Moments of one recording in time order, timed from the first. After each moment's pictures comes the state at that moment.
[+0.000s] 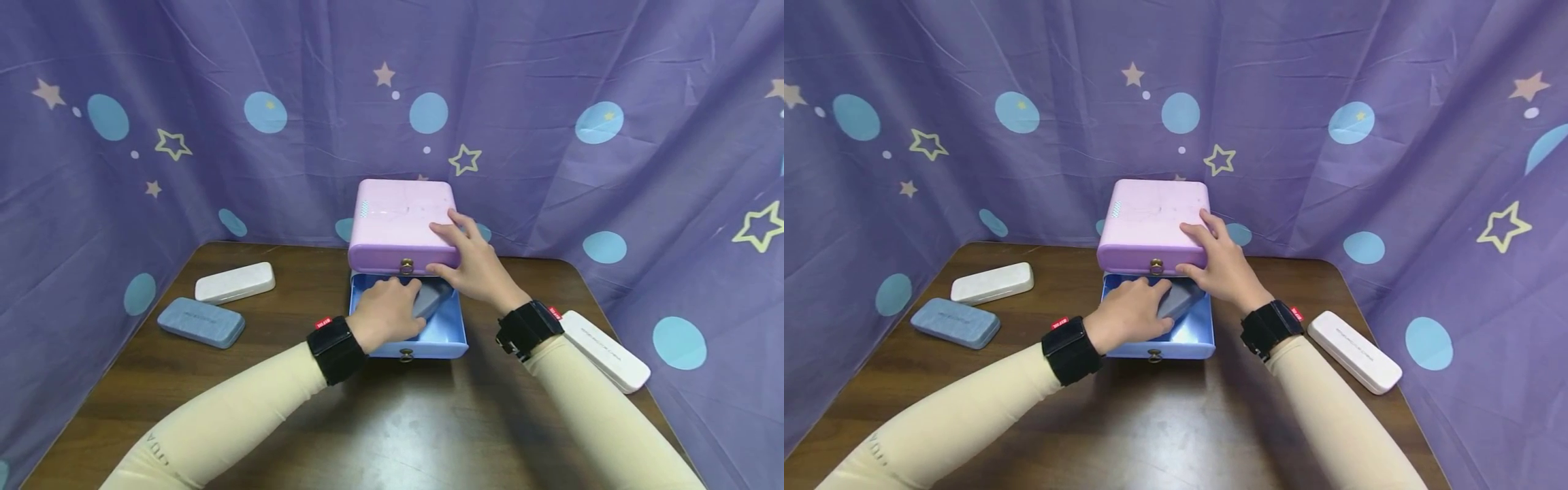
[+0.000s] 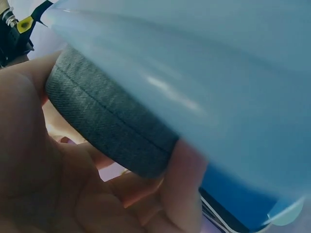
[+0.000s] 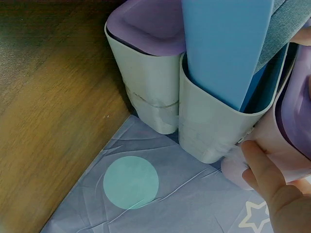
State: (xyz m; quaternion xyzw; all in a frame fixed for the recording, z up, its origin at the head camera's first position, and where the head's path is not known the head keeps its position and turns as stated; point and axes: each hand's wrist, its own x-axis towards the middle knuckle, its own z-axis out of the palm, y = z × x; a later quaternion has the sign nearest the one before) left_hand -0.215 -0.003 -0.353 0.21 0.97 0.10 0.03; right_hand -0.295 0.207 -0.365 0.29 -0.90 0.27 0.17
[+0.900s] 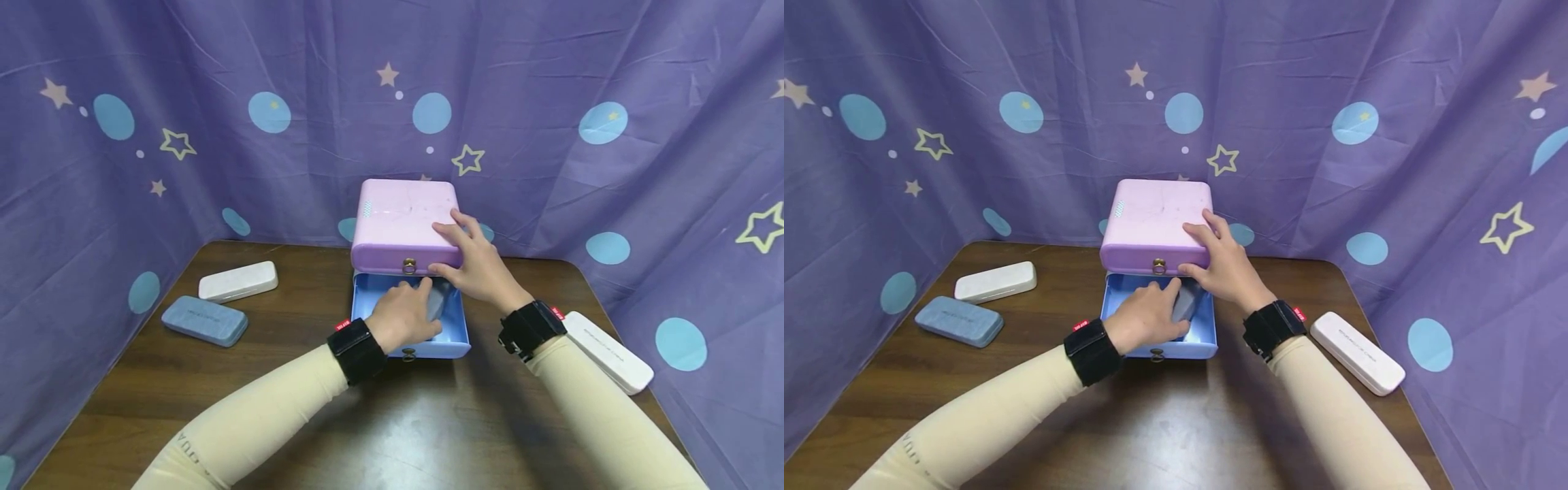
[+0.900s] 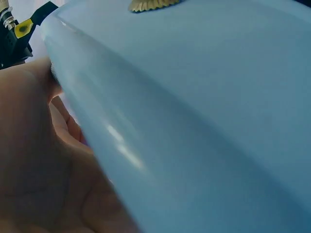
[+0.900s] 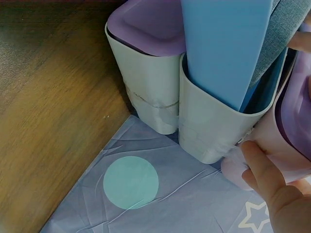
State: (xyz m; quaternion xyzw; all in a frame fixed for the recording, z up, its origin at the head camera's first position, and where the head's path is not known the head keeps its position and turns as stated) left_hand -0.213 0.018 -0.359 0.17 0.97 0.14 0.08; right_hand -0.293 0.206 -0.363 0.29 -0.90 0.27 0.17
